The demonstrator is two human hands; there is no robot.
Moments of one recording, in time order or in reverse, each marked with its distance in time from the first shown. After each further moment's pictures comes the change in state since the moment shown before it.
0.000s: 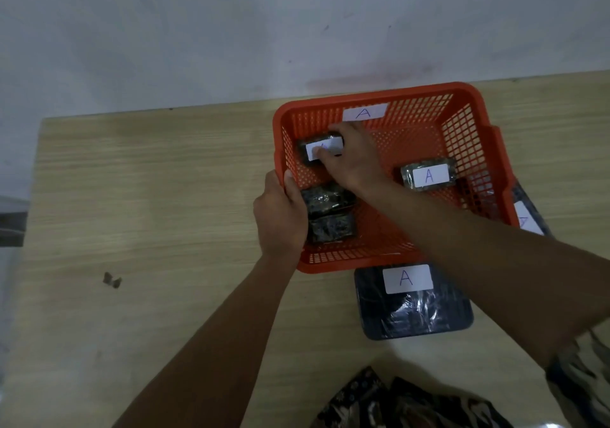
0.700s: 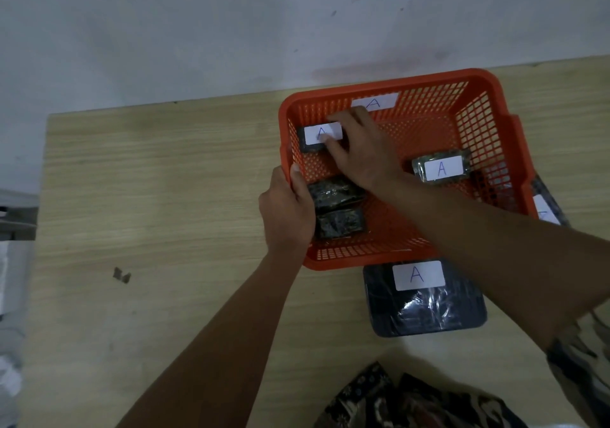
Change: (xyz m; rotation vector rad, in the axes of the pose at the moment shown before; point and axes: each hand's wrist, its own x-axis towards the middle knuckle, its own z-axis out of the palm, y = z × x) left_hand 0.000 -0.006 0.001 -0.001 0.006 0.000; right_hand 0.001 0.010 -0.002 -0.205 0.049 -0.317
